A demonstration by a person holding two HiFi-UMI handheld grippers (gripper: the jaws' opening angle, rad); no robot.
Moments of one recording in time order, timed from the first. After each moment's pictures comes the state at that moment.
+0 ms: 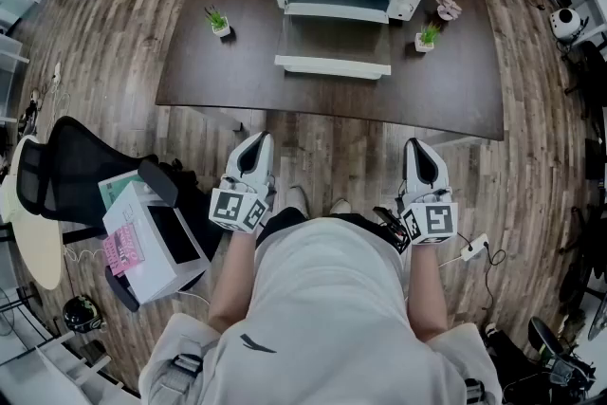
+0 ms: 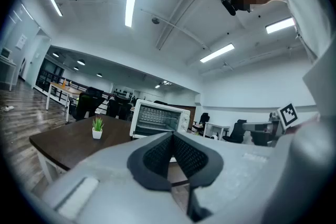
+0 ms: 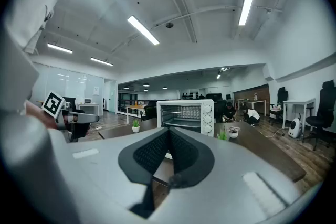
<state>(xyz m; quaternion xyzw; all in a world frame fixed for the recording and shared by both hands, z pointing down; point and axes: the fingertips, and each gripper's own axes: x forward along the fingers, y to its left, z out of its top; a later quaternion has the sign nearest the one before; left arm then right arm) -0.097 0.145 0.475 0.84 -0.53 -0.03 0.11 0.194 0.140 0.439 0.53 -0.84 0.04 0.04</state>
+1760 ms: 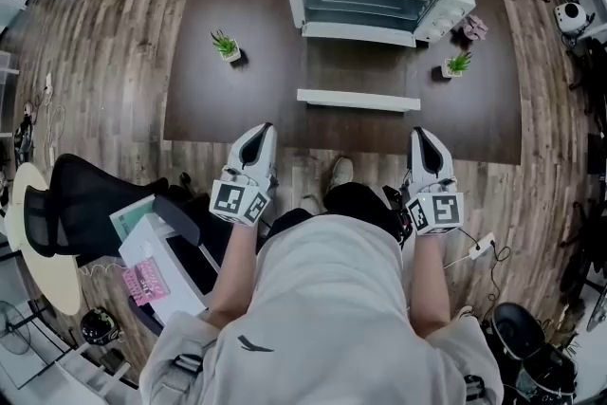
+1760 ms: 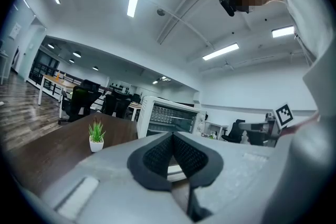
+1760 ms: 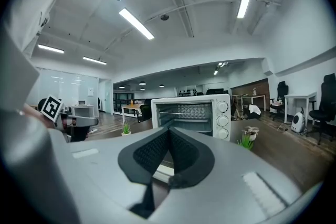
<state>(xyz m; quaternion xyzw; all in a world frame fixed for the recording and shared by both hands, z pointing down) -0.171 0.006 0.485 0.86 -0.50 -0.02 0.13 0.117 0.005 0.449 0.55 -0.83 0.07 0.04</state>
